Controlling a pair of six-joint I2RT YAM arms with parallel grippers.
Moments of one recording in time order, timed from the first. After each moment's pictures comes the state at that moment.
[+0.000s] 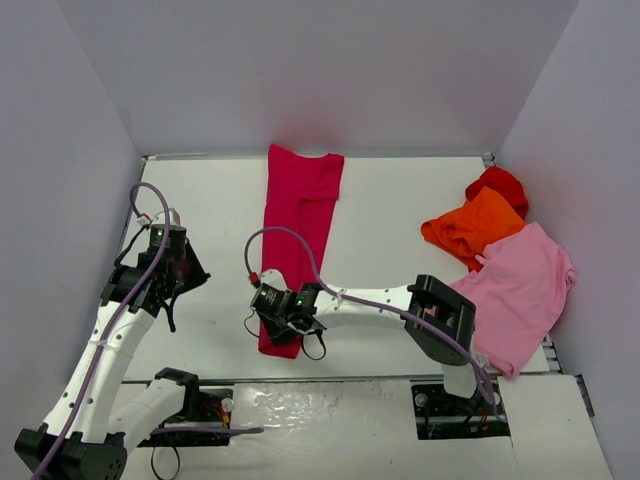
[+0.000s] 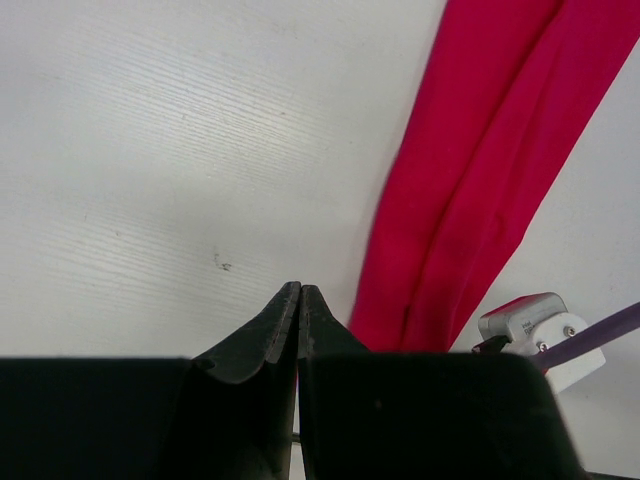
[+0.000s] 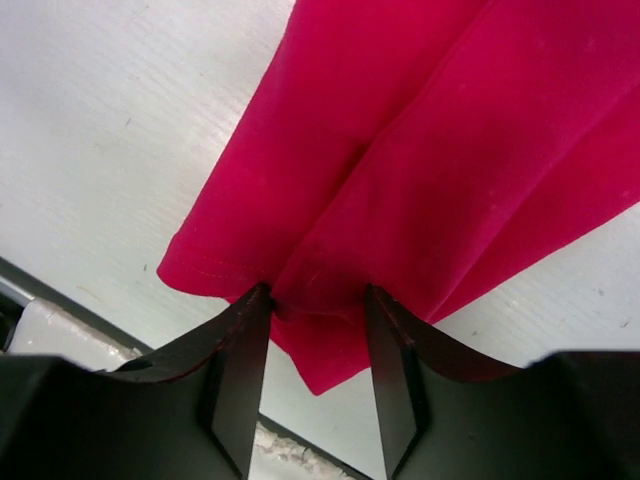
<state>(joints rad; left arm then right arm) -0.22 0.91 1.02 -0.96 -0.16 -0.60 1.22 1.90 1.29 -0.50 0.16 0.62</state>
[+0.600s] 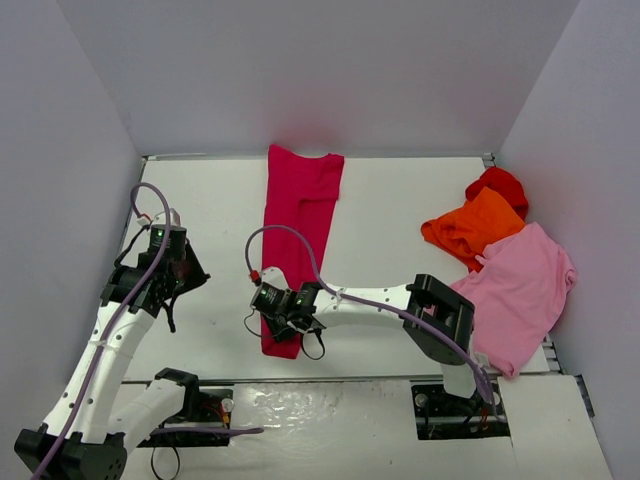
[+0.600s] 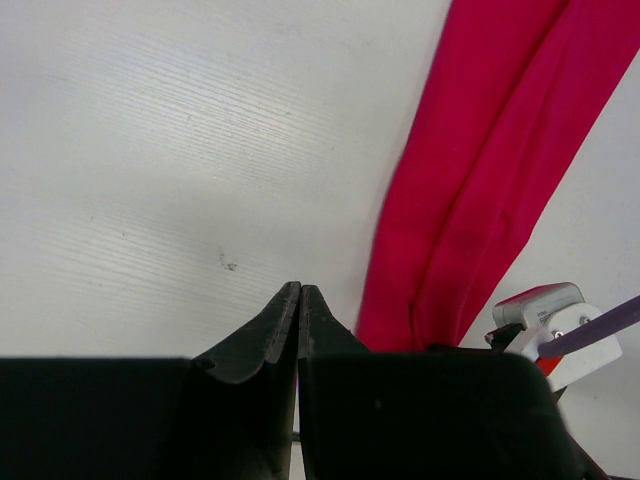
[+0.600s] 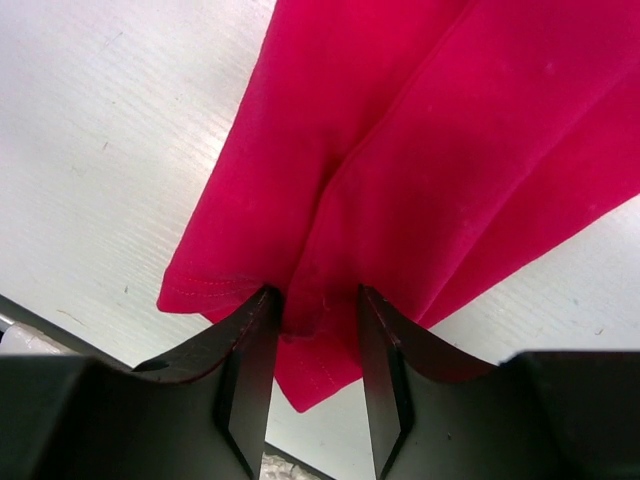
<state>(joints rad) -0.22 0.91 1.02 -0.96 -0.16 -0.59 1.21 1.91 1.30 -0.50 0.20 0.62</state>
